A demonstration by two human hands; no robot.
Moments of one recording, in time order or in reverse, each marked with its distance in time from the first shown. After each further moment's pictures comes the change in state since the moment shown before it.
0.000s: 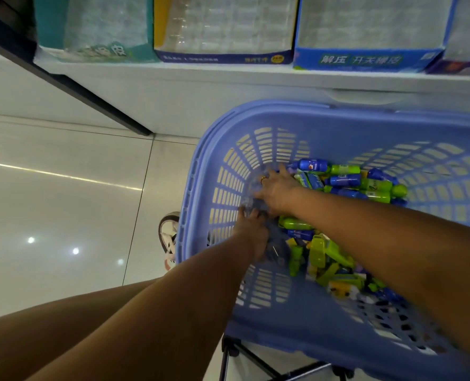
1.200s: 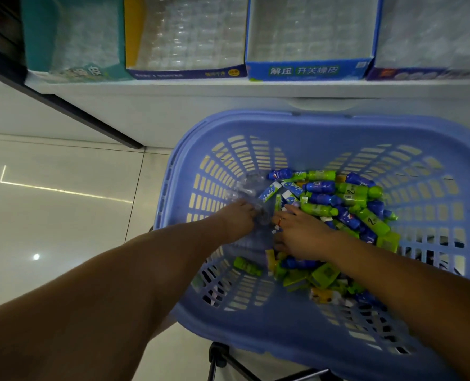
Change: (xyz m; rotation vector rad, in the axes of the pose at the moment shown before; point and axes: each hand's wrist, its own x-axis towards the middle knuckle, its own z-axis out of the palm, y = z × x) left_hand 0.009 -0.034 -0.025 0.518 0.246 0.341; right_hand -0.073 0.002 0.093 0.227 0.302 -0.199
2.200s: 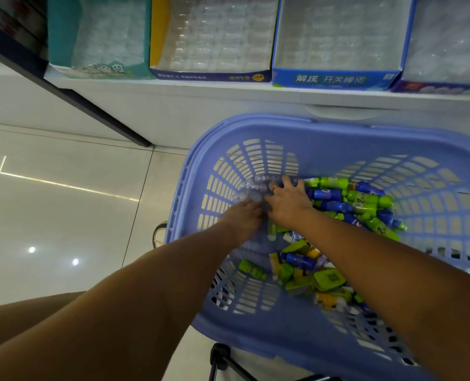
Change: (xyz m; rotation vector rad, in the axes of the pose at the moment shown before) left_hand -0.003 0.002 -0.002 -0.309 0.003 -0.222; right_hand 0.068 0.015 -0.033 0.013 0.016 0.423
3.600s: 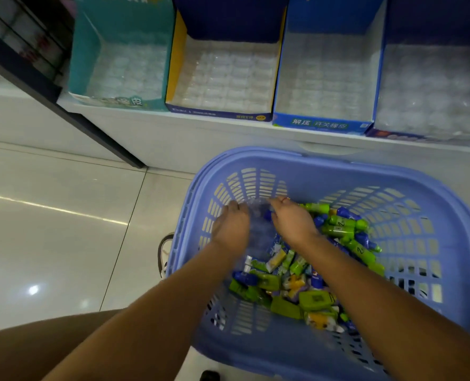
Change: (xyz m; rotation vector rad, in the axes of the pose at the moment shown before) left_hand -0.023 0.000 -0.043 -0.634 0.289 -0.612; right_hand -0.026 0.014 -0.025 0.370 0.193 0.210
